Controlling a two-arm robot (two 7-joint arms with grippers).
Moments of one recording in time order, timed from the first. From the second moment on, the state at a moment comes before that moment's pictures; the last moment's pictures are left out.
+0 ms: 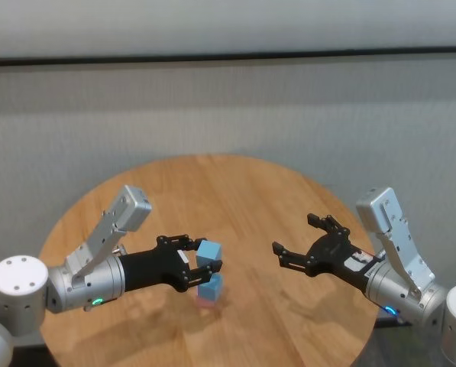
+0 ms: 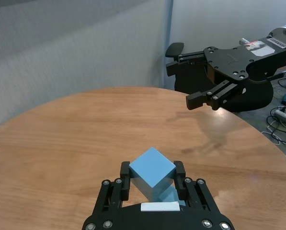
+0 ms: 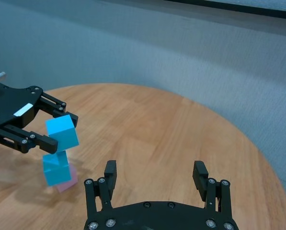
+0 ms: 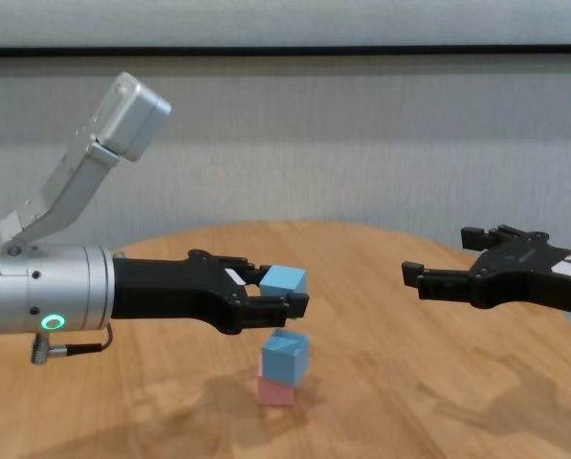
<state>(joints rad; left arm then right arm) -0.53 0.32 0.47 -1.01 -0.25 -0.10 -0.84 0.33 0.39 -0.39 -1.29 0.26 0.02 0.45</state>
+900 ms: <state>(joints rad) -0.51 0.35 0.51 -1.06 -0.28 -0.08 -0.82 0.33 0.39 -0.39 -1.29 0.26 0.02 0.45</state>
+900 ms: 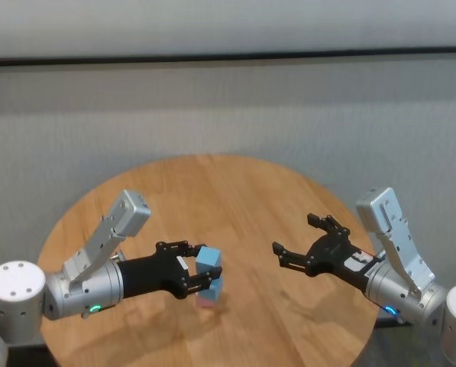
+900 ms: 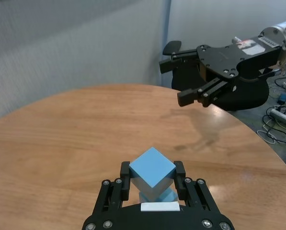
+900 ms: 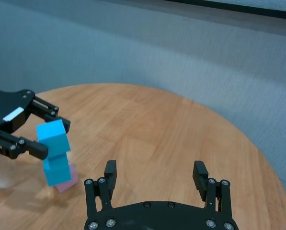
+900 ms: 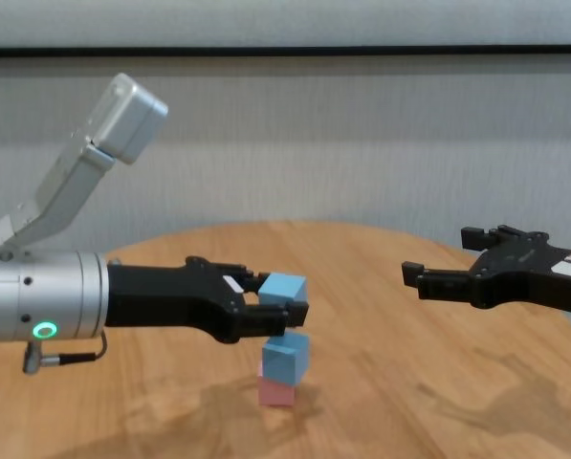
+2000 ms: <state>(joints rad) -0.53 0.36 0.55 -1.04 -0.32 -0.07 -0.81 0.33 0.39 -0.39 -1.29 0.26 0.02 0.45</state>
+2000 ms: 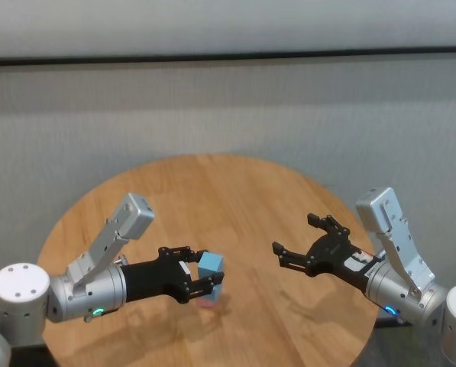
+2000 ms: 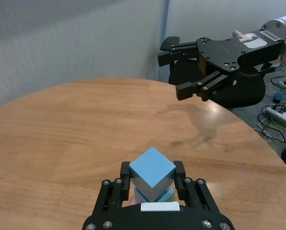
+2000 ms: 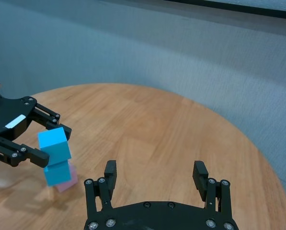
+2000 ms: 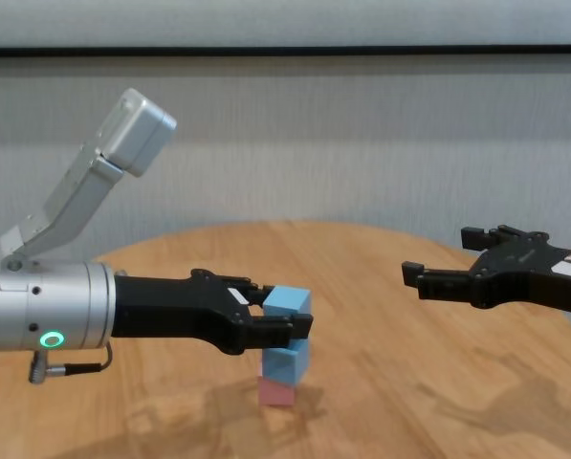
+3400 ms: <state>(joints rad) -0.55 0.37 0.60 -1.02 -0.36 -0.07 -0.79 0.33 0.39 -0.39 -1.29 0.26 0.02 0.45</state>
